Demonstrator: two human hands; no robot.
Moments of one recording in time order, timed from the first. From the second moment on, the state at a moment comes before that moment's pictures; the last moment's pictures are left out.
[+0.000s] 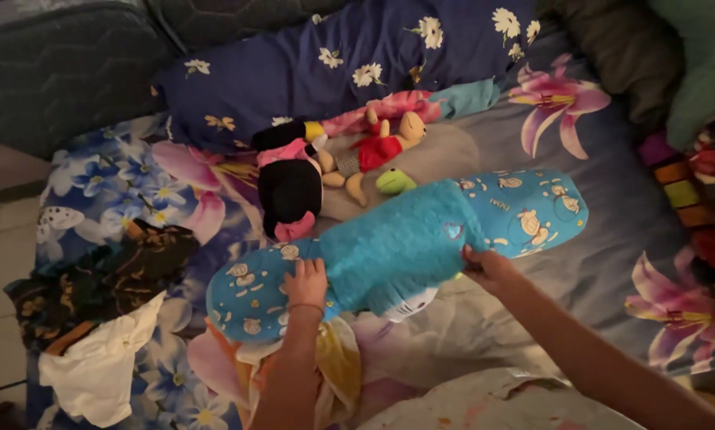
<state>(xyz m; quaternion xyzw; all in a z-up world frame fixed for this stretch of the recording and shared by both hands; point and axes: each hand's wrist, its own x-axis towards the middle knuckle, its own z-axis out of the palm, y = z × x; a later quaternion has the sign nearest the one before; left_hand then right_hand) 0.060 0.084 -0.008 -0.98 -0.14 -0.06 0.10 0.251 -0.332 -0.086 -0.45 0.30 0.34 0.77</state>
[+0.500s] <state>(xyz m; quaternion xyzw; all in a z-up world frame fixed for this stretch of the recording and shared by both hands) 0.249 0.212 0.236 -0.98 0.04 -0.21 -0.02 0.396 -0.273 0.164 -0.48 0.14 0.13 0.86</state>
